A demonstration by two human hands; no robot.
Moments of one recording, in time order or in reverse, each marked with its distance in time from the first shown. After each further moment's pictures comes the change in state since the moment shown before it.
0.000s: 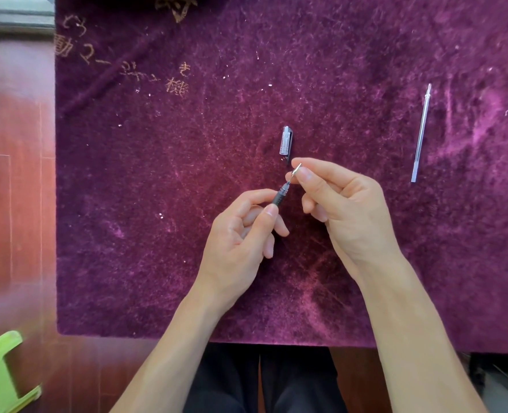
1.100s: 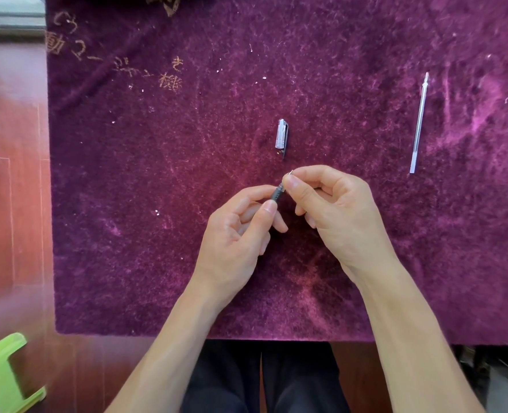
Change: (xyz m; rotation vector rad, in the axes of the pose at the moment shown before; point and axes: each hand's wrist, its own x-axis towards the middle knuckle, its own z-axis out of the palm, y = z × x) left_hand -0.001 0.000 0.000 -0.006 -0.031 0.042; right_hand -0.010 0.003 0.004 -0.212 0.011 -0.019
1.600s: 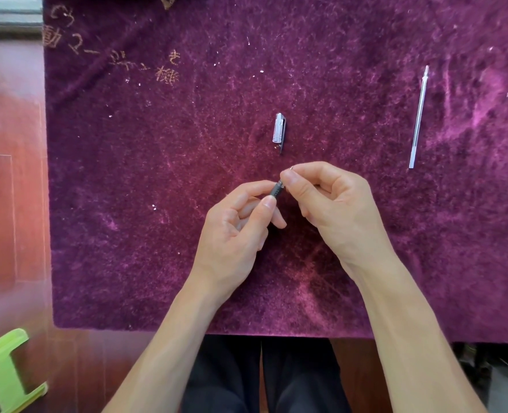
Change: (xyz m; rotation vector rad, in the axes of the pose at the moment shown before) left_hand -0.002 0.000 0.004 -0.008 0.019 0.004; right_hand -0.001 0.002 -0.003 0.002 -0.028 -0.022
